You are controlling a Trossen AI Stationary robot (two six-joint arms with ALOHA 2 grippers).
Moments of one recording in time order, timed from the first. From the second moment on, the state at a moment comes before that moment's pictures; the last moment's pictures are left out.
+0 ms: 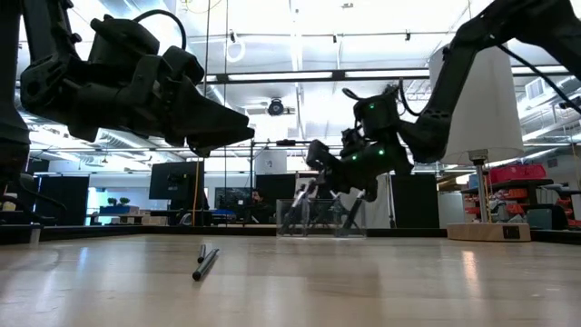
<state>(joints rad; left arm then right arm) -0.12 1.43 0.26 1.09 -0.14 -0.07 -0.42 2.05 0.92 0.98 0.40 0.45</state>
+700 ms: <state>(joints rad) -0.12 1.43 0.26 1.08 -0.14 -0.07 -0.39 1.81 0.98 0.63 0.36 0.25</state>
